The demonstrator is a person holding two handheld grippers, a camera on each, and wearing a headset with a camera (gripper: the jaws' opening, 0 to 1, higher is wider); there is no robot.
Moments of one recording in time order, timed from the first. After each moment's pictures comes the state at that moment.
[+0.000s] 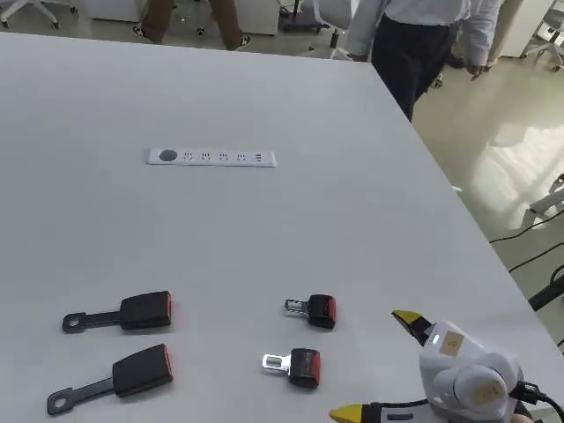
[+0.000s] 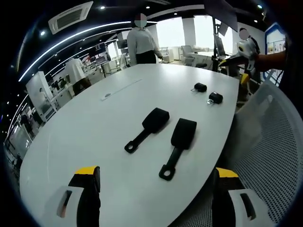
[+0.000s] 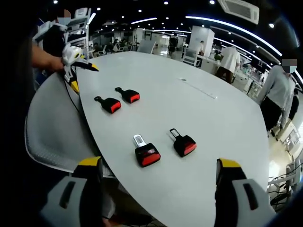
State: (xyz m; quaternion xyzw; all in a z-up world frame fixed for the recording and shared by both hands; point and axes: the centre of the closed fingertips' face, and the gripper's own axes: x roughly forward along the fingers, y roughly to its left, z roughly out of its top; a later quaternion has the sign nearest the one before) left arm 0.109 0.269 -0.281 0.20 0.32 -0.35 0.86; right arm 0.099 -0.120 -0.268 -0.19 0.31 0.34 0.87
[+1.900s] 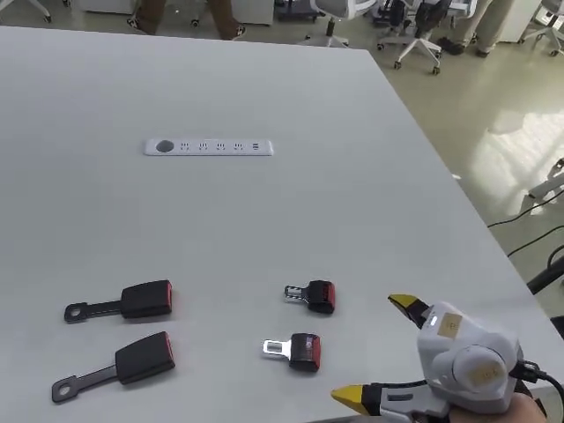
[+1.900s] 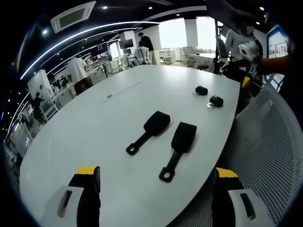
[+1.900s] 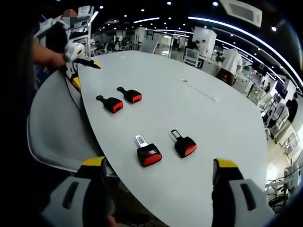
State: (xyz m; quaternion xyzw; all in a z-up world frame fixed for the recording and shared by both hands) left arm 0.109 0.271 -0.269 0.20 0.32 -0.35 0.86; right arm 0.093 -0.113 -0.263 -0.20 0.31 0.34 0.86
